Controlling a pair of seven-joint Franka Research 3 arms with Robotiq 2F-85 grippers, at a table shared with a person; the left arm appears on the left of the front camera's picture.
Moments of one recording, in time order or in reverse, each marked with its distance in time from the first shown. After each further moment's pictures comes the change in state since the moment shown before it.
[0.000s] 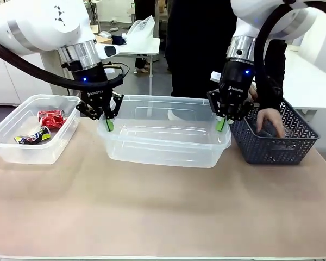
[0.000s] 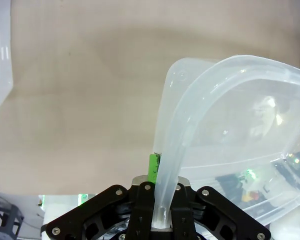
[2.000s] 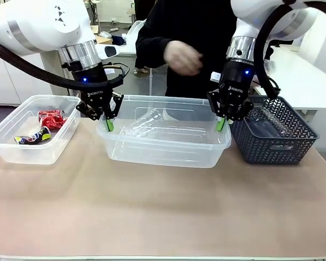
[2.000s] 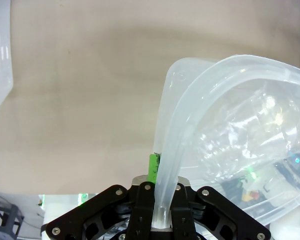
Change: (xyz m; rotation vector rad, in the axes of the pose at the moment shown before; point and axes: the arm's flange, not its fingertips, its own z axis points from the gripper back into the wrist) left arm 0.000 0.000 0.000 0.000 0.002 0.000; right arm 0.000 0.000 0.000 0.000 0.000 0.000
